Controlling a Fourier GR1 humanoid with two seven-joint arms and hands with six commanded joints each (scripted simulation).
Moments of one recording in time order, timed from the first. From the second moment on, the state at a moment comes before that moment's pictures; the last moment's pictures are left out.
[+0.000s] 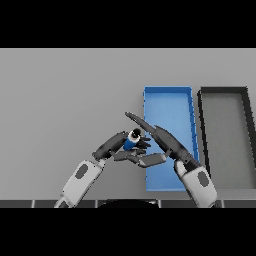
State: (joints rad) left arm -0.28 0.04 -0.49 -1.54 0.02 -0.26 -0.05; right arm -0.30 -0.18 0.32 -2.06 -0.14 0.28 0.44
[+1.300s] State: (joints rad) left arm -0.26 -0.01 -0.44 -1.56 -0.06 -0.27 -0.04; right arm -0.43 -0.08 0.38 -1.90 -0.12 0.25 0.38
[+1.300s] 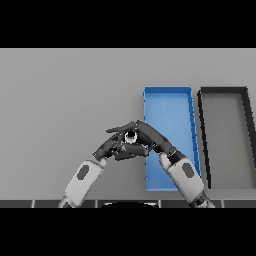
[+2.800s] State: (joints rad) left arm -0.23 0.02 -0.42 -1.56 -0.11 -0.34 0.12; right arm -0.86 -0.16 -0.04 -1.91 -0.44 0.06 0.59
